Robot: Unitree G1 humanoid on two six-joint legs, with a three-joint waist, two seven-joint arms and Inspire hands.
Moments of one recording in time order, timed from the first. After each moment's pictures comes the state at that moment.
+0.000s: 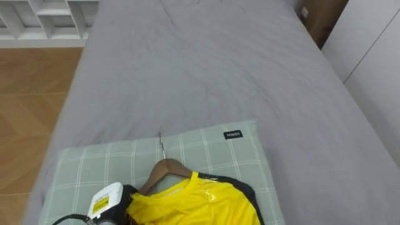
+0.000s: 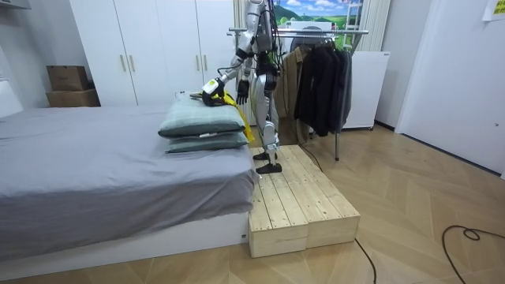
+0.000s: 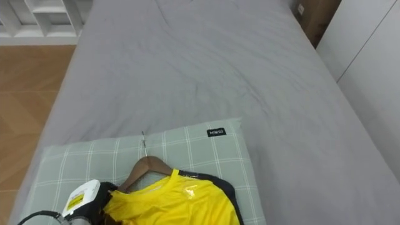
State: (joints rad) left arm -0.38 0.20 -0.28 1.20 0.57 -0.04 0.41; right arm -0.23 -0.19 0.35 1.40 0.14 -0.02 -0.04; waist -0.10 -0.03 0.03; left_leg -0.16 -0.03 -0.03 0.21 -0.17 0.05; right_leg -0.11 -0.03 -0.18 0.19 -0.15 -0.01
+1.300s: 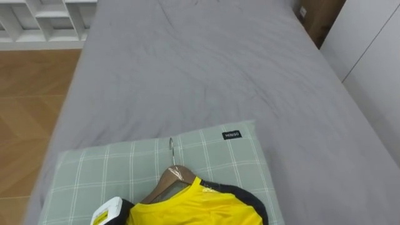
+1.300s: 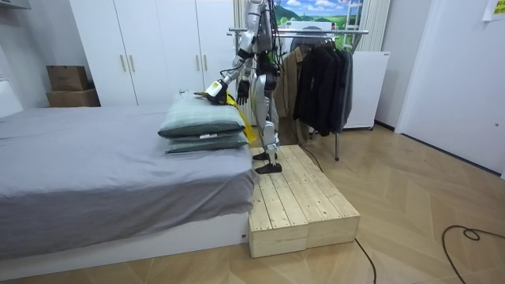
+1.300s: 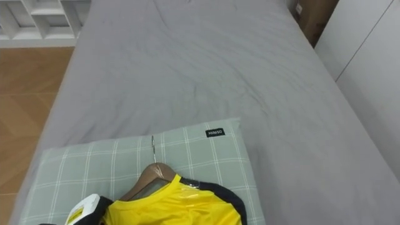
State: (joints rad) left arm -0.36 0.19 -0.28 1.21 0.50 -0.04 0.38; right arm -0.23 -0.20 0.39 1.40 0.15 -0.02 -0.04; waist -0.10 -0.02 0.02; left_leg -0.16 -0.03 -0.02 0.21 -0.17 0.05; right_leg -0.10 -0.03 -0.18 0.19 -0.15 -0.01
